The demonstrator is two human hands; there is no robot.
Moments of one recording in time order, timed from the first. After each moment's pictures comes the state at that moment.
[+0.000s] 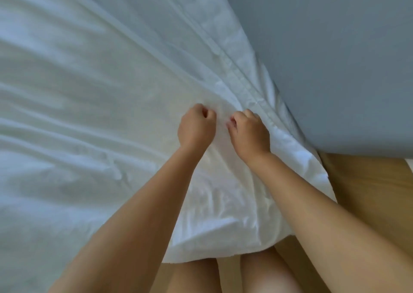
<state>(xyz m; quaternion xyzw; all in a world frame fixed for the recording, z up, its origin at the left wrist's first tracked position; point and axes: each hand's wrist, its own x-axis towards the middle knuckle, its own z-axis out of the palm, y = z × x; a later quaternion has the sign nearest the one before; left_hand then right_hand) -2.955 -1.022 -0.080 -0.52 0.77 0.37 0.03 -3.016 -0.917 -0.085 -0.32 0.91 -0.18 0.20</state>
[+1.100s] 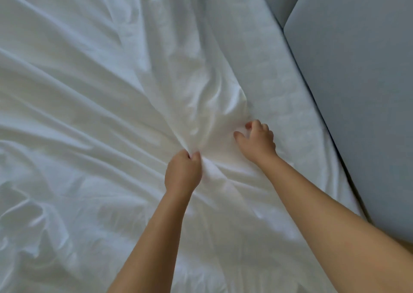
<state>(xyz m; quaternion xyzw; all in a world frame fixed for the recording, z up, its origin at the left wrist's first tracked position) -2.817 -1.195 -0.032 -0.63 0.64 0.45 -0.01 -2.978 -1.137 -0.046 -0.23 0.91 -0.17 0.31</state>
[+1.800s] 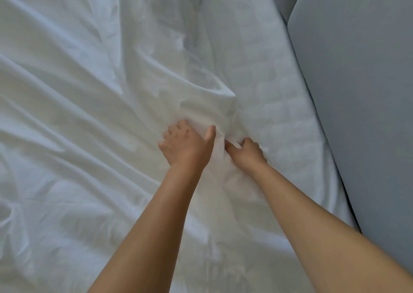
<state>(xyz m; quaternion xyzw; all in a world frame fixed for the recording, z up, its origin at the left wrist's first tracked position) -2.924 -1.204 -0.037 -0.64 0.74 0.18 0.07 -3.028 -1.128 -0.099 -0.16 0.86 -0.14 0.46</state>
